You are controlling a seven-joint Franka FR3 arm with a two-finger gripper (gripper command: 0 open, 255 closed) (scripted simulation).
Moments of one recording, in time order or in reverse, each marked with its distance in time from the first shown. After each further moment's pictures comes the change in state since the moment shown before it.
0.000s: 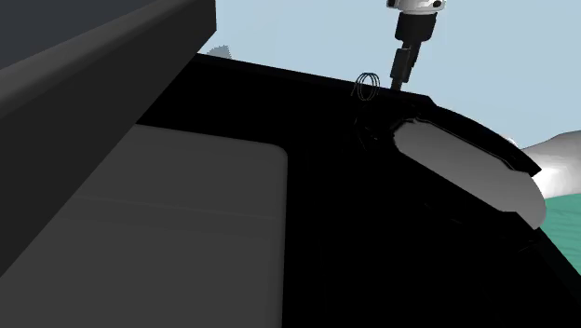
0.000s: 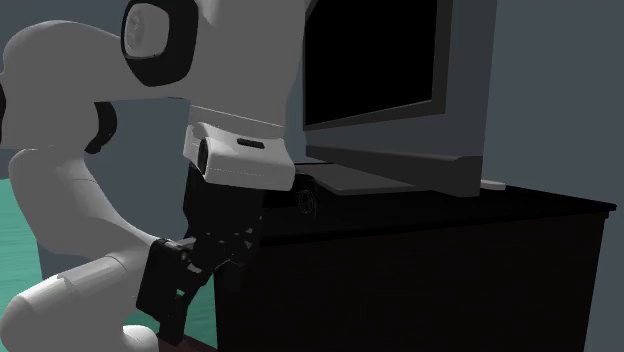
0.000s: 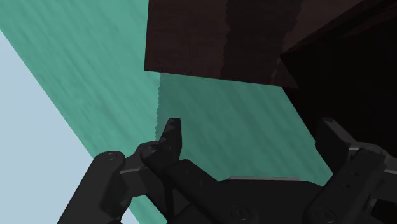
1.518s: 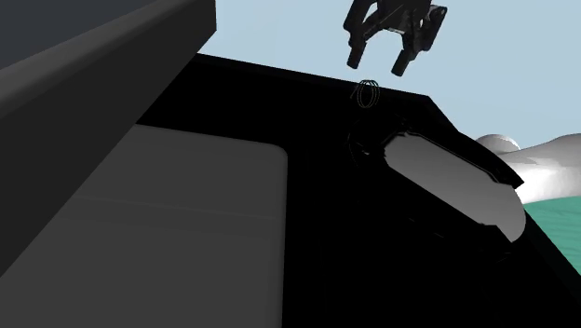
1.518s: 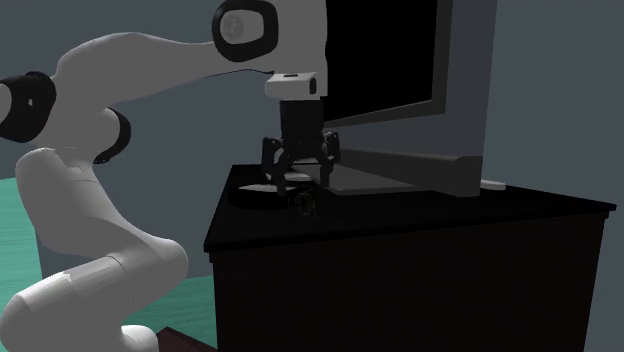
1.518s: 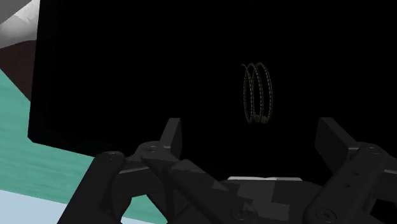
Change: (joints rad) arm -0.052 -0.026 0.397 0.233 0.486 -0.014 0.984
